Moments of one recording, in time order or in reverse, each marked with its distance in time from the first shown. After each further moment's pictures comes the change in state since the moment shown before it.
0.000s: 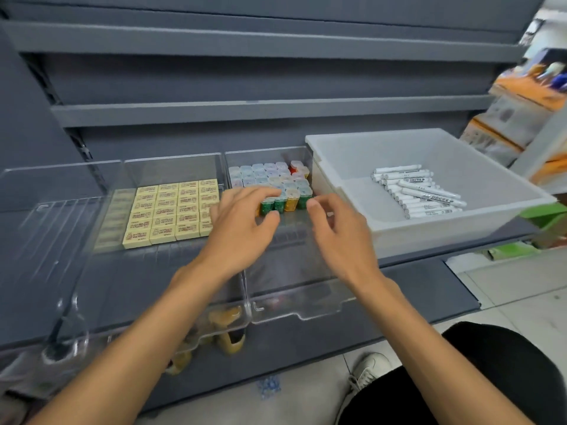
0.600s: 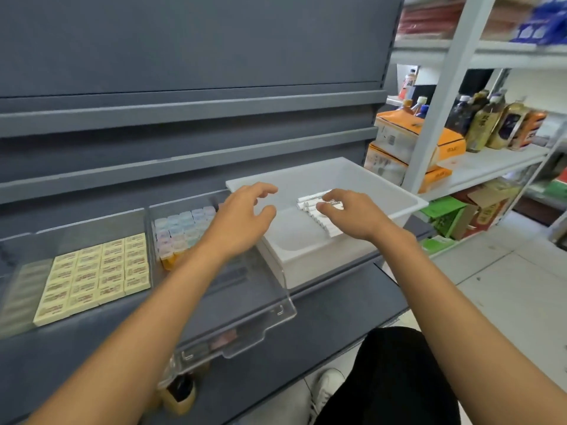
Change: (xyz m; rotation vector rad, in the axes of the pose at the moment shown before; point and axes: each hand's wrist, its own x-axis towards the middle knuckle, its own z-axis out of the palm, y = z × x) left_hand 0.063 0.108 0.039 -0.106 -0.159 0.152; right_hand 0.049 0.047 -0.164 -0.403 -0.078 0.258
